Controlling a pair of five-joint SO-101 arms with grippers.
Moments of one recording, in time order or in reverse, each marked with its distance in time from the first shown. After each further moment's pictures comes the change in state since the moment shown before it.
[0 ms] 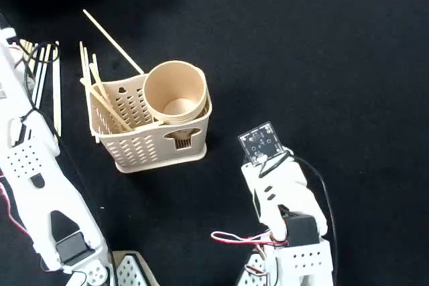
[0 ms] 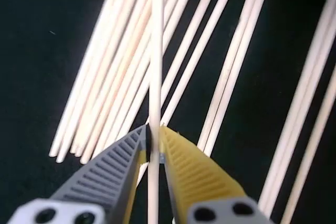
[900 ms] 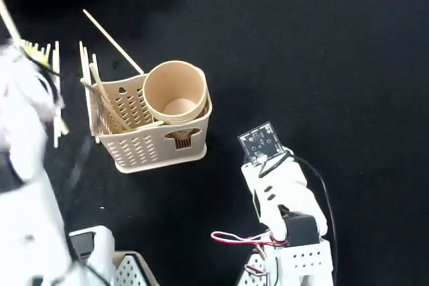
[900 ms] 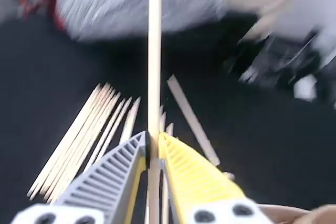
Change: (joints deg) left arm 15.7 -106.4 89.7 -30.9 11.3; right arm 0.0 0.0 0.0 0.0 0.0
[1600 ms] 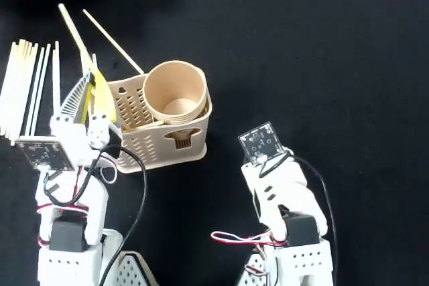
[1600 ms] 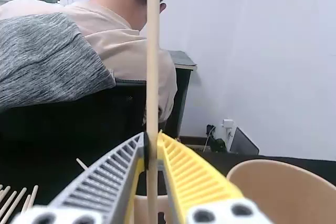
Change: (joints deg) left arm 18.0 -50.4 70.2 -51.0 0.0; right arm 0.0 0.0 0.0 0.0 0.0
